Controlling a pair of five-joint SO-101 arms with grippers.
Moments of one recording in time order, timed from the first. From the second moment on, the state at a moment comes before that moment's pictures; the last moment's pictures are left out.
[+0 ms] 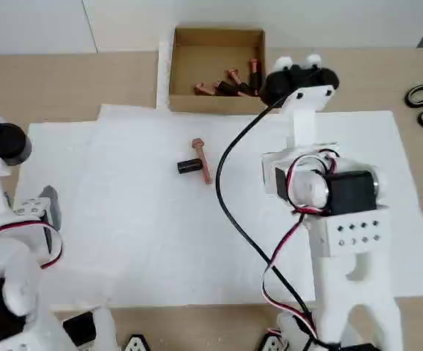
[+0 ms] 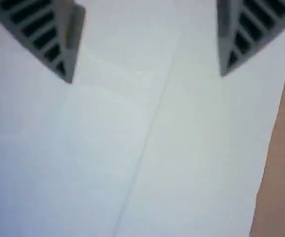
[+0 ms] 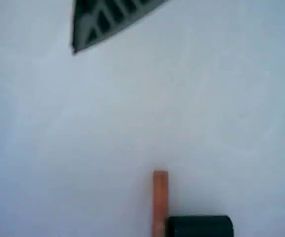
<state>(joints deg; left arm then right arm) -27.1 -54.6 11.7 99.4 -8.4 -12.5 -31.6 12.7 83.3 -1.6</state>
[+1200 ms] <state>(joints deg) -27.1 -72.7 25.5 98.3 -3.1 -28.2 2.0 15.5 49.9 -4.1</state>
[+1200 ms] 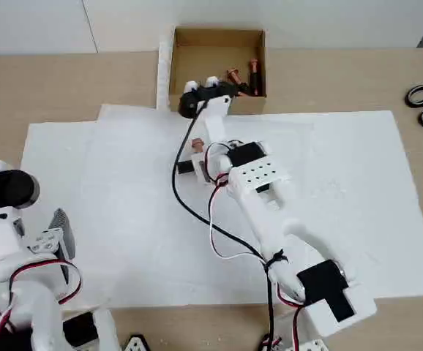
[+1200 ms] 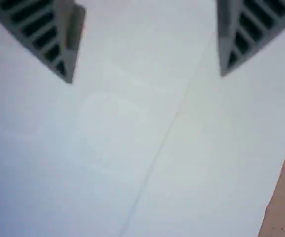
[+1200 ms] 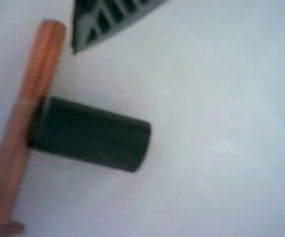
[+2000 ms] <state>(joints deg) -27.1 -72.7 25.5 98.3 -3.1 -31.8 2.3 13.8 55.8 35.3</state>
